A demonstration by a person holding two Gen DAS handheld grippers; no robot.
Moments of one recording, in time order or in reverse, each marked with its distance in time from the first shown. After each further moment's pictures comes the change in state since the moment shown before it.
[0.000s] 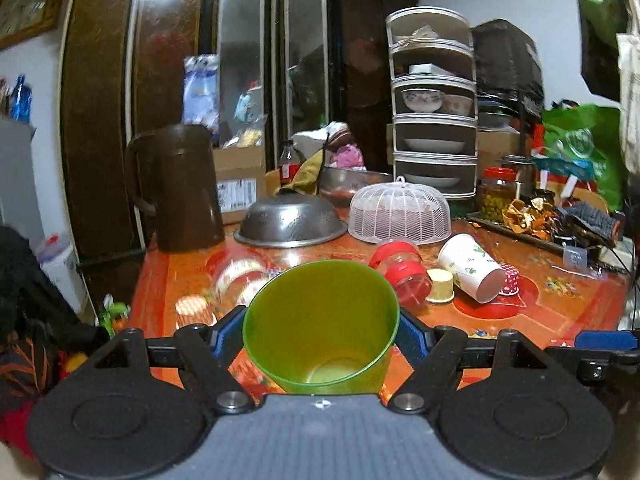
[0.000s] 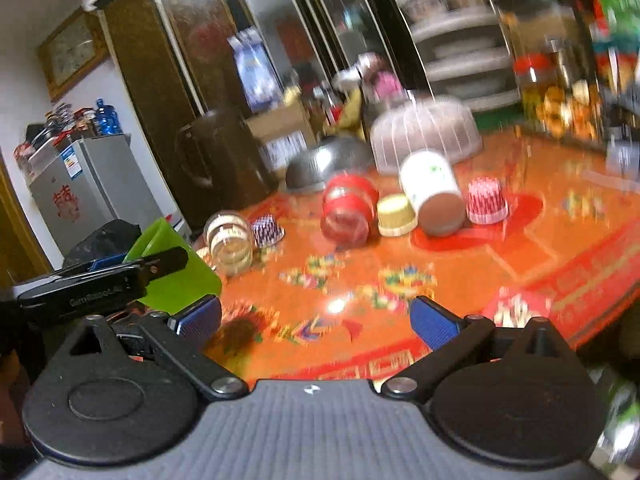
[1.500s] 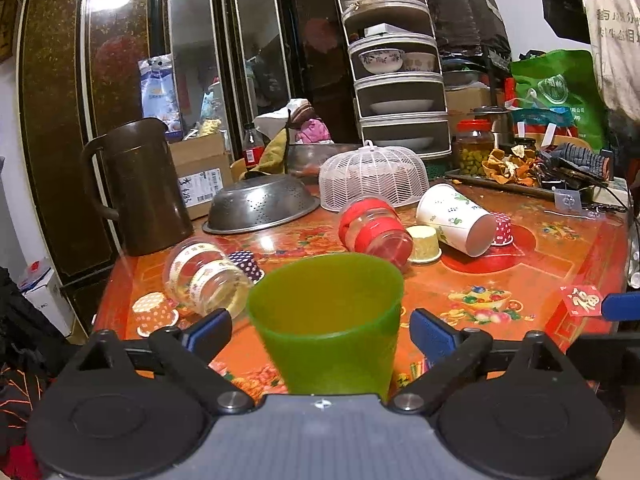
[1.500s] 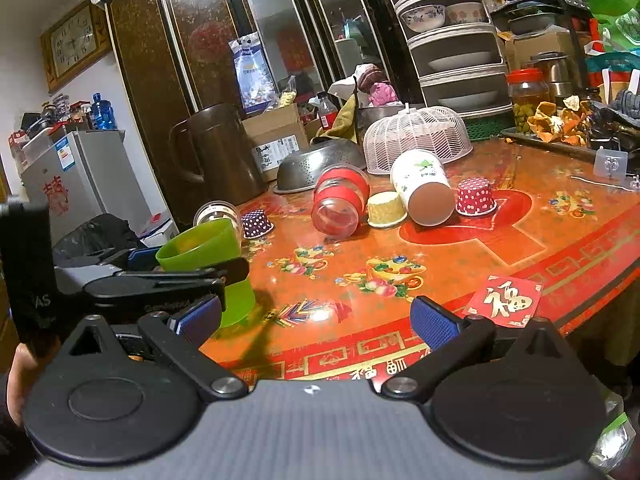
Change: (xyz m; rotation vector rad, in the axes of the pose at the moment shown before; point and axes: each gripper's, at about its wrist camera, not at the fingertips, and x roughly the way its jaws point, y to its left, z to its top) left arm 0.029 -0.024 -0.021 0.159 0.028 -0.034; right arm -0.004 -0.001 -0.021 -0.014 -0.013 -0.039
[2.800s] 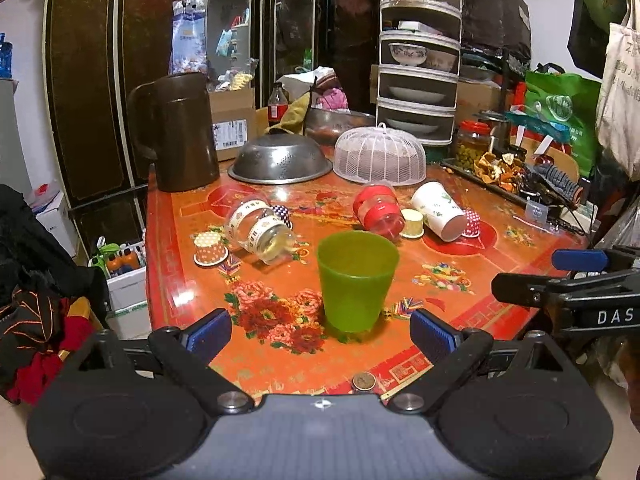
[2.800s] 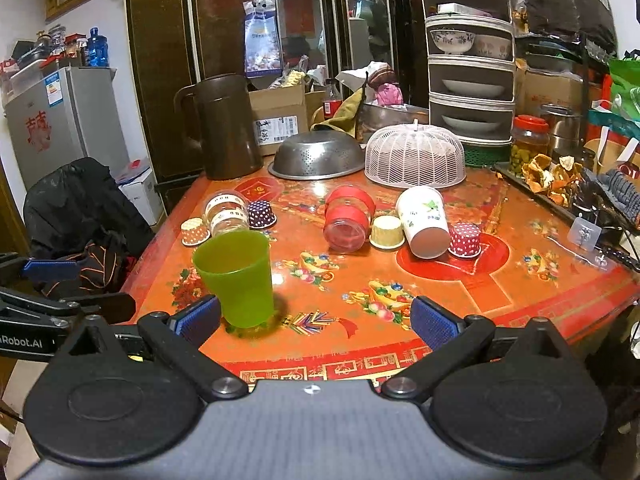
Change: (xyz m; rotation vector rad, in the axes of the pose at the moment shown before) left arm -0.112 0.054 0.028 -0.151 0.196 -0.058; right arm -0.023 0.069 0.054 -0.175 0.134 -0.138
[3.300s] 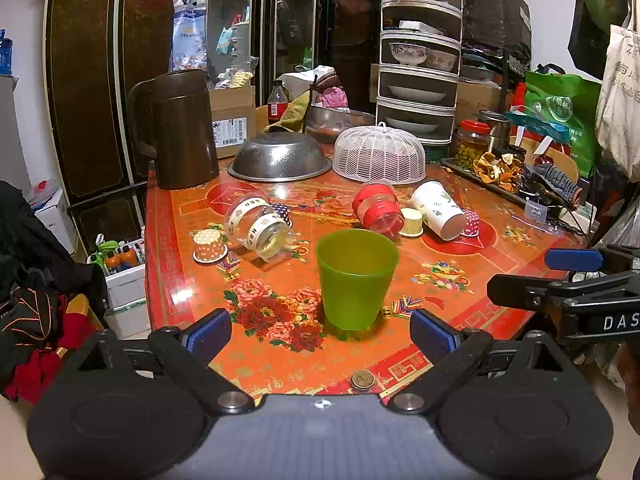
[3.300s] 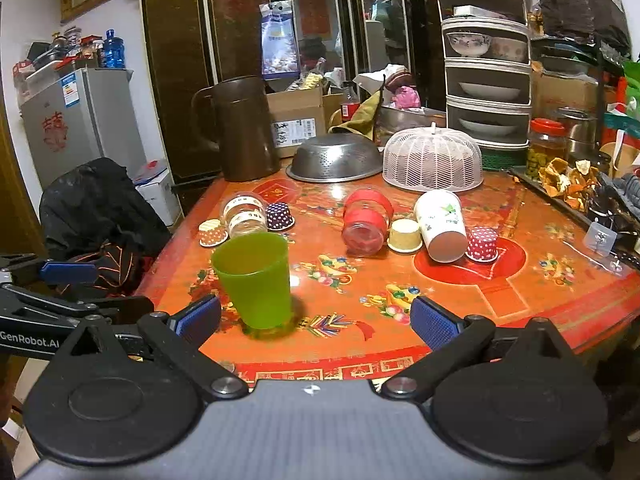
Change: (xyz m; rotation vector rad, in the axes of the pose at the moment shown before) left arm -0.002 0.001 0.000 -0.006 0.000 -0.006; right arm -0.001 0.002 0.000 -0.015 -0.009 0.058
